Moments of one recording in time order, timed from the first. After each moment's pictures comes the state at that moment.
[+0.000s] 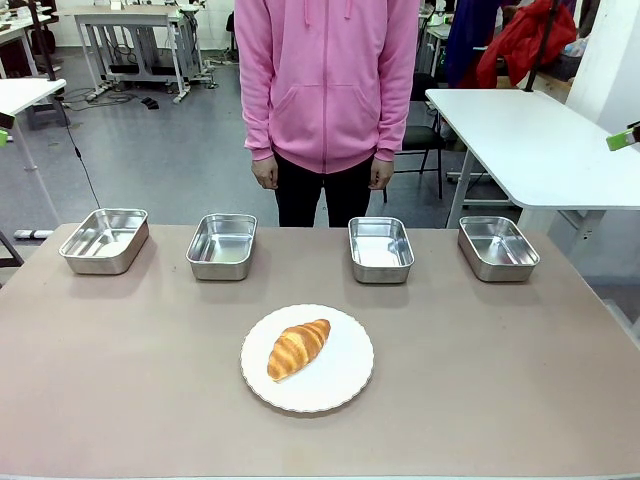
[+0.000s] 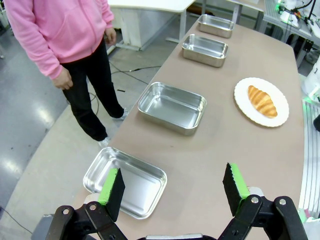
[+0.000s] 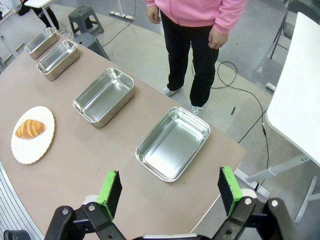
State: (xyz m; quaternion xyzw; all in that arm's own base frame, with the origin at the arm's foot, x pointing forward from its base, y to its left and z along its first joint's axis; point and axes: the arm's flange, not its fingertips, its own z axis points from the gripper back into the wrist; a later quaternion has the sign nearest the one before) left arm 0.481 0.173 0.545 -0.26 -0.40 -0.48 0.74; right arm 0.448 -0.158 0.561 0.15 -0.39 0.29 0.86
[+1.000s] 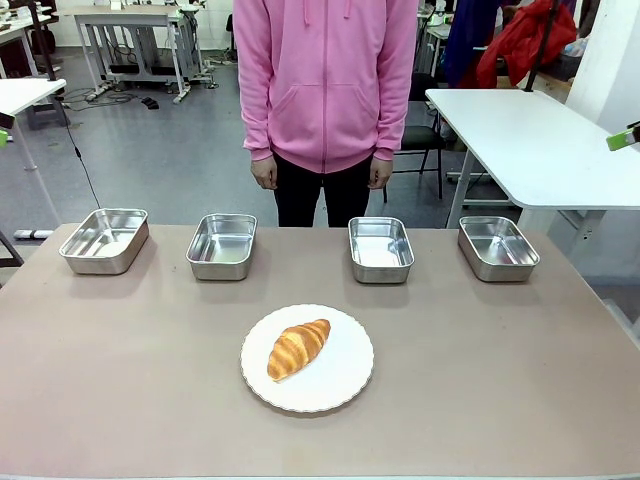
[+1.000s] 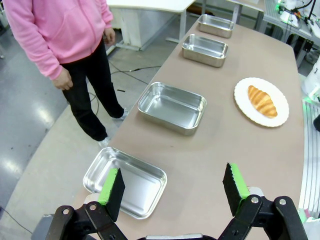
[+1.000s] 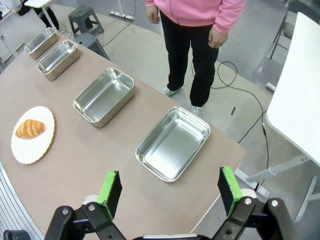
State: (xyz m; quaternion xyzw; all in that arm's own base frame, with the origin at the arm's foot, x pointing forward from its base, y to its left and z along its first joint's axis) left arm 0.481 0.173 0.545 -0.26 -0.40 -0.48 0.74; right arm 0.448 -0.158 0.561 0.15 -0.39 0.29 0.86
